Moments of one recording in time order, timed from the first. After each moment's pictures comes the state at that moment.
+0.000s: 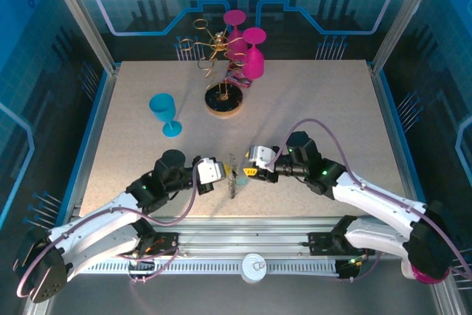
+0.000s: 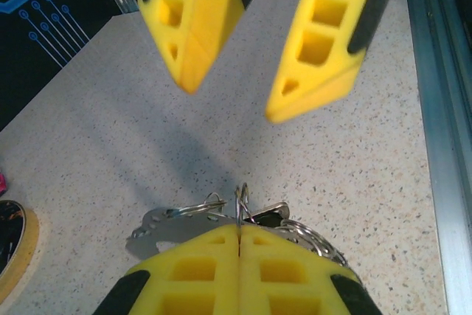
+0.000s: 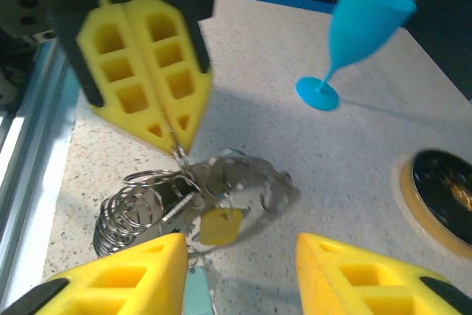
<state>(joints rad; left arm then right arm) -0.70 0.84 0.40 0.08 0.37 0.46 0.74 1.09 0.64 -0.02 -0.46 -0.54</state>
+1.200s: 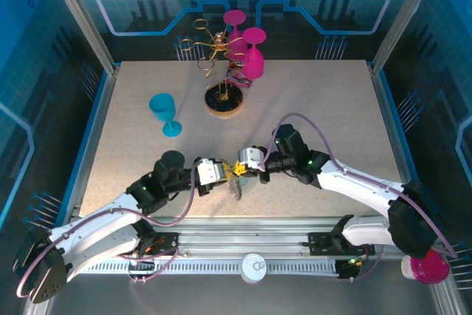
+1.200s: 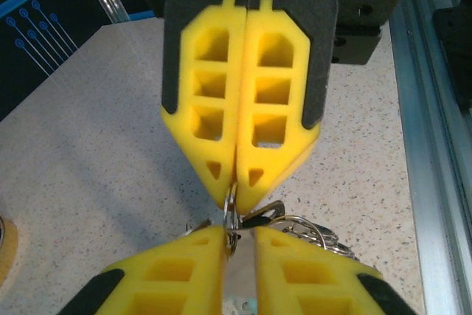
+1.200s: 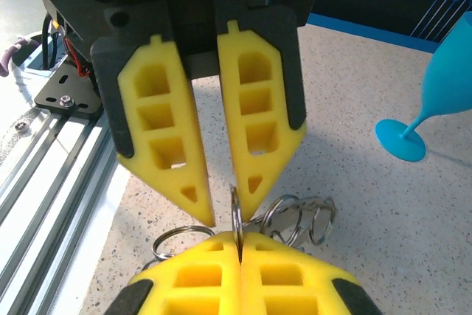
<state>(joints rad) -0.70 0.84 0.39 0.09 0.41 0.43 0.74 1.26 0.74 -0.04 -0.68 -0.63</state>
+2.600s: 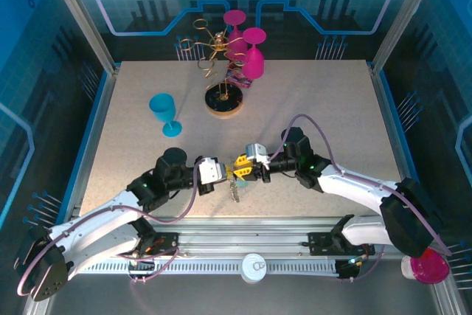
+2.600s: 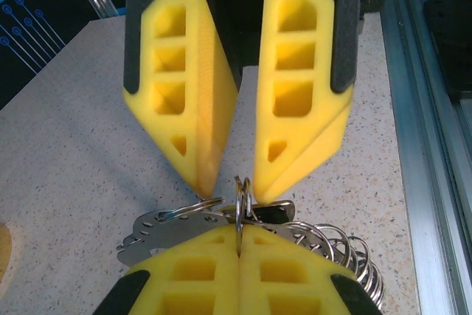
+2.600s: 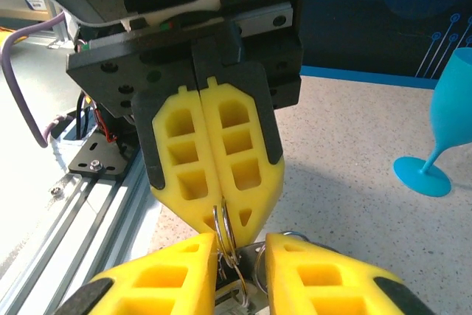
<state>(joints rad) -0.70 0.86 0.44 0.05 0.43 0.46 0.69 1.28 0.60 0.32 -0.85 -0.38</state>
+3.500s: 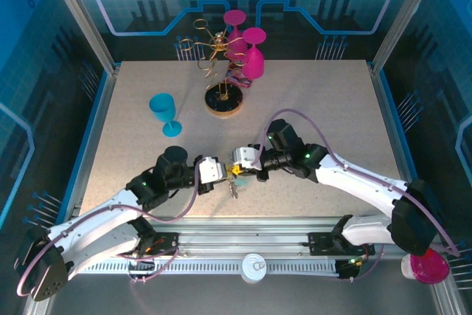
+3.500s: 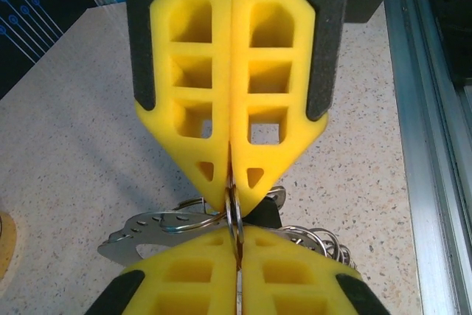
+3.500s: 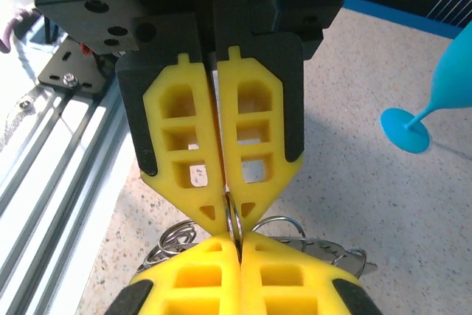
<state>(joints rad) -0.69 0.87 0.47 -0.03 0.42 0.48 0.79 1.29 0.89 -0.28 -0.58 -0.71</state>
